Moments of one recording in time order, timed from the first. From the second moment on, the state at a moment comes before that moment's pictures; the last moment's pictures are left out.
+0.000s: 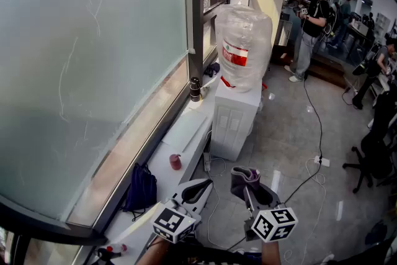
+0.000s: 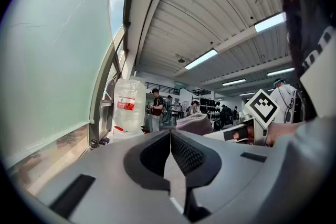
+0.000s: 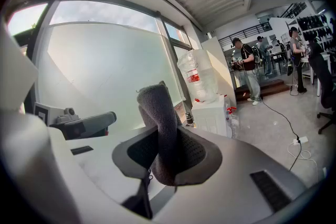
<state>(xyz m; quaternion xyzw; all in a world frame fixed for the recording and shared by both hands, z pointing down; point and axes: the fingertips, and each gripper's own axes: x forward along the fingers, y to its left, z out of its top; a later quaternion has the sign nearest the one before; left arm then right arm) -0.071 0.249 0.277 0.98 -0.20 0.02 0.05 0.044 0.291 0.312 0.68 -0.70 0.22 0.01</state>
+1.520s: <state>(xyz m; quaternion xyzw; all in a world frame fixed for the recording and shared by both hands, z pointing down) -0.143 0.172 0.297 0.98 -0.16 0.02 0.06 -0.012 0.224 0.323 0.72 -0.66 0.23 0.00</state>
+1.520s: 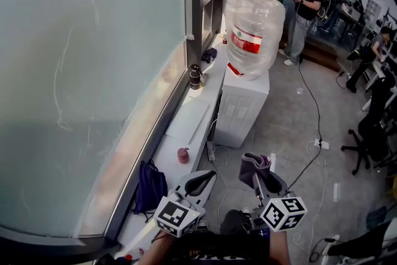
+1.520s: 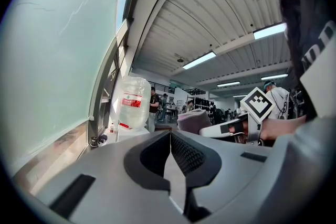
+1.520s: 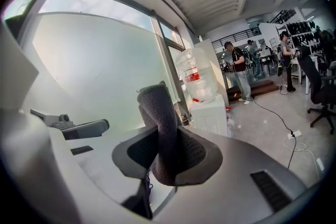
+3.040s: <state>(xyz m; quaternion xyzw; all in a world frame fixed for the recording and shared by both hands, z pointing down) 0.091 -0.045 0.310 0.95 -0.30 0.08 0.07 0.239 -0.011 0.379 0.63 -0.72 0.30 0.01</state>
